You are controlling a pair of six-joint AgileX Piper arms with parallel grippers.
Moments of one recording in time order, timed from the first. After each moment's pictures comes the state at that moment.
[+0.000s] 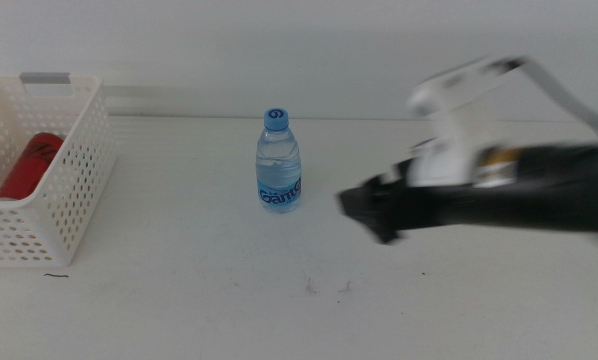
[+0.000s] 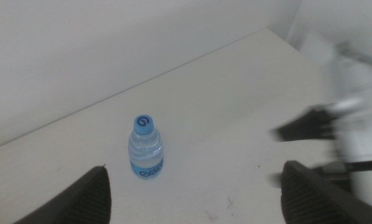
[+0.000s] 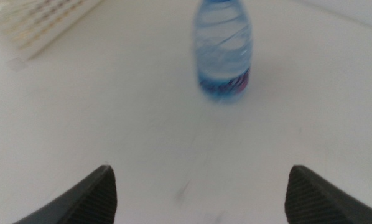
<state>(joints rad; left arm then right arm) -0.13 1.13 -1.63 -0.53 1.23 0.39 0.66 1.38 -0.94 0.20 0.30 -0.13</state>
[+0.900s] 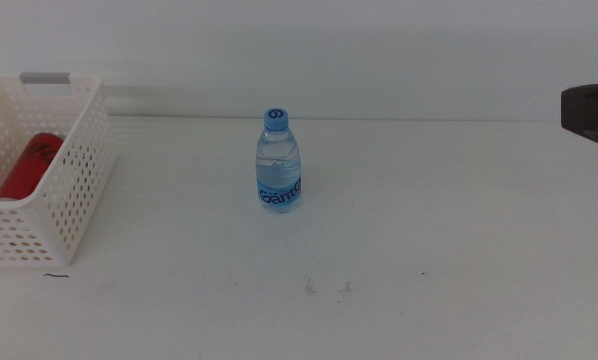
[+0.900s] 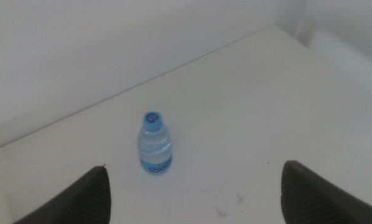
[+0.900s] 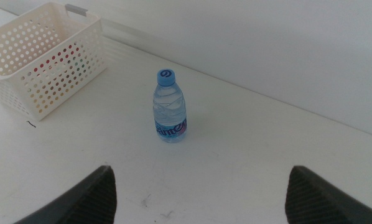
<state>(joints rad) -0.13 1.13 -1.63 -0.51 1.23 0.39 0.66 0.83 -1.12 -0.14 0.83 0.16</state>
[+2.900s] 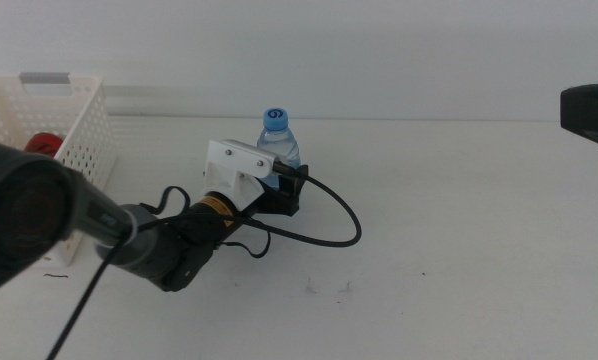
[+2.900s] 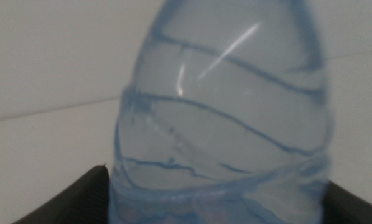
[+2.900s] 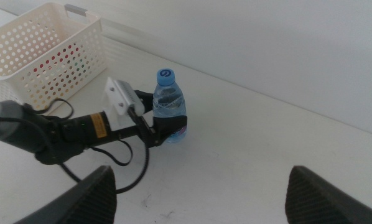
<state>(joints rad) -0.38 2.21 -0.98 0.22 -1.01 -0.24 0.66 0.83 -1.12 -0.14 0.82 0.16</state>
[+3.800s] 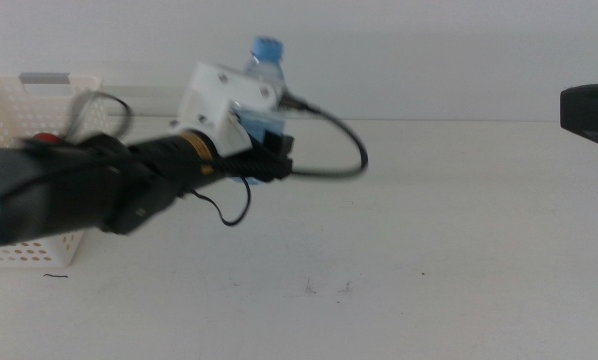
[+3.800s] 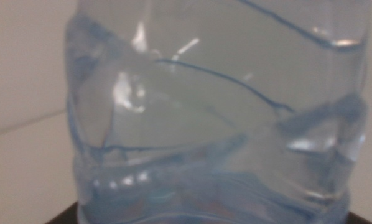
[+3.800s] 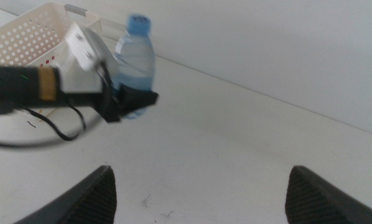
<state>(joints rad) -0.44 1.67 -0.93 0.36 -0.25 -0.36 0.66 0.83 -1.12 -0.14 0.82 0.16</state>
